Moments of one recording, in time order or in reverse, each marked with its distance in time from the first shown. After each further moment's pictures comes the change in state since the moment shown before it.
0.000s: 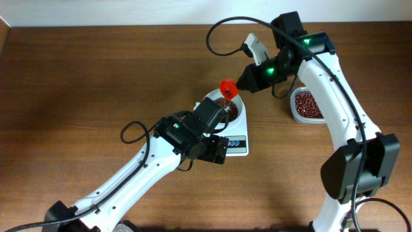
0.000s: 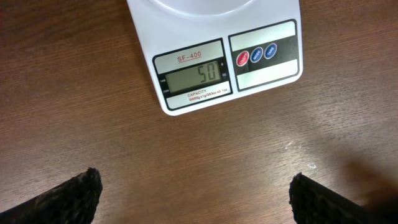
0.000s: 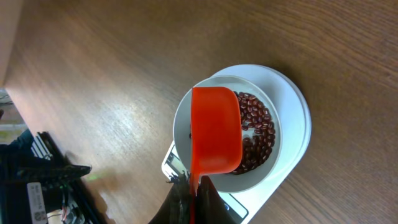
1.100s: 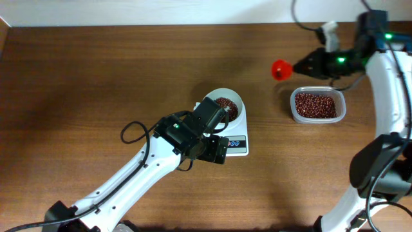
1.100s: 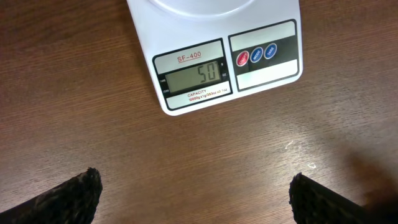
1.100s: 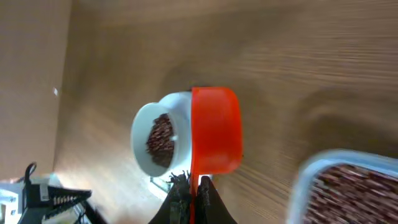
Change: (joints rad) left arm 0.000 0.000 0.000 0.000 0.000 0.000; right arm -0.451 -0.001 0.000 -0.043 -0.185 0.000
